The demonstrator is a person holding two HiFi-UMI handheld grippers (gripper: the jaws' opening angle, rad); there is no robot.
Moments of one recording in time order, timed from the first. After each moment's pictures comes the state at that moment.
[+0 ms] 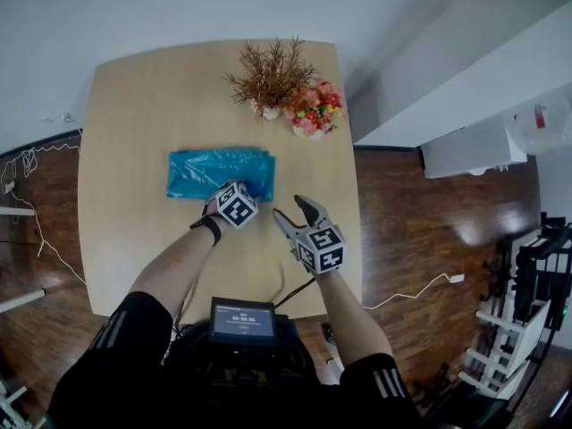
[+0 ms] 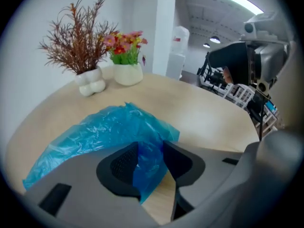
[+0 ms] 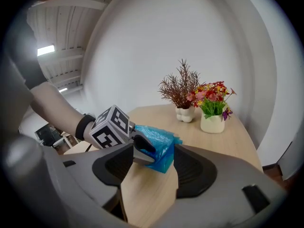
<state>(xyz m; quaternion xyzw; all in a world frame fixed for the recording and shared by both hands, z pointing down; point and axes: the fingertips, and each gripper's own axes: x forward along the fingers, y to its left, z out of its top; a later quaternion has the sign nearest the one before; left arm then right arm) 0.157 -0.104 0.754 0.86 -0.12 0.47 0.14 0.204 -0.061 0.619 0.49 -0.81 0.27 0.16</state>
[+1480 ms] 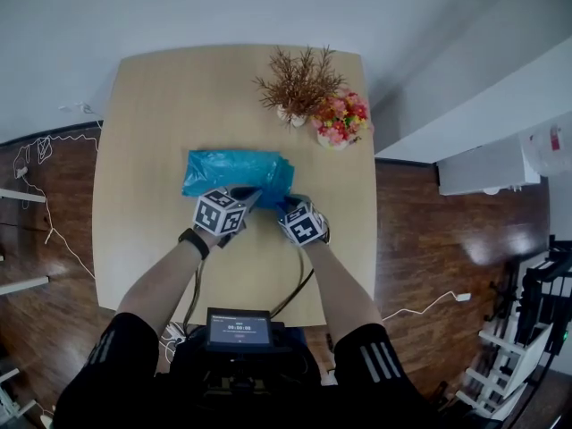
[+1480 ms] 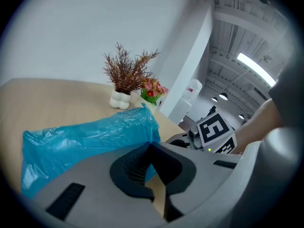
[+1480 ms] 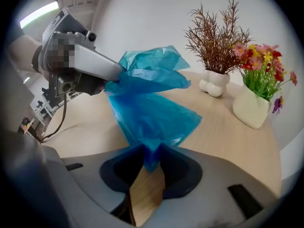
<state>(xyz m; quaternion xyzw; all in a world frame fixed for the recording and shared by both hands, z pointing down) 0.104 -0.128 0.653 0.90 -0.20 0.25 0.30 0.151 -0.101 0.747 0.39 -0.80 0.25 0.38</state>
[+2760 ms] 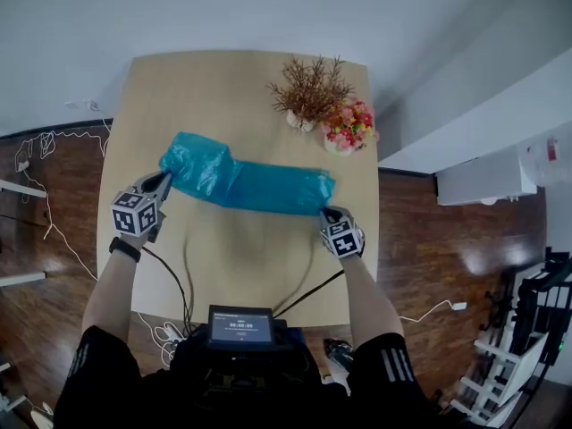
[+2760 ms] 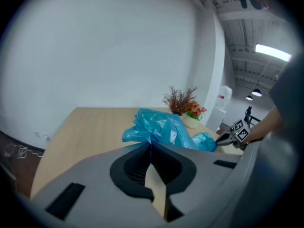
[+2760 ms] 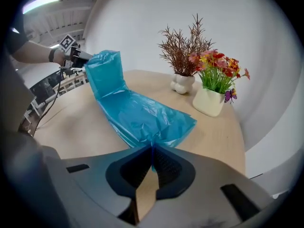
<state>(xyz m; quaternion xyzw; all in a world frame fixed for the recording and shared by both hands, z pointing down) -0.159 -0.193 0.582 0.85 -0.41 0.22 0.22 0.256 -0.072 0.729 0.45 -0.77 0.23 0.39</state>
